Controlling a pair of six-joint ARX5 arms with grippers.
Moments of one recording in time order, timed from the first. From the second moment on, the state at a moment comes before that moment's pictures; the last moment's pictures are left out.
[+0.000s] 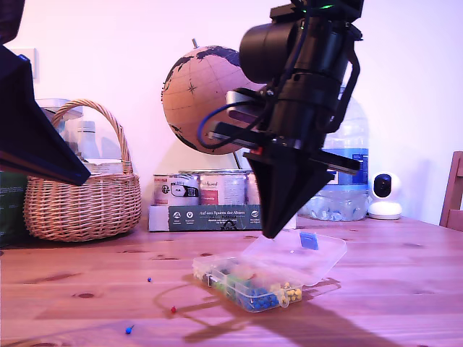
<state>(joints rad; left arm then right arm) -0.53 0.87 0.46 -0.29 0.44 -0.02 0.66 1.82 1.31 -0.80 -0.15 0.21</state>
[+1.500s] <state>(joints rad) -0.53 0.87 0.46 -0.31 0.44 -0.03 0.66 1.90 1.31 -0.74 -0.10 0.21</state>
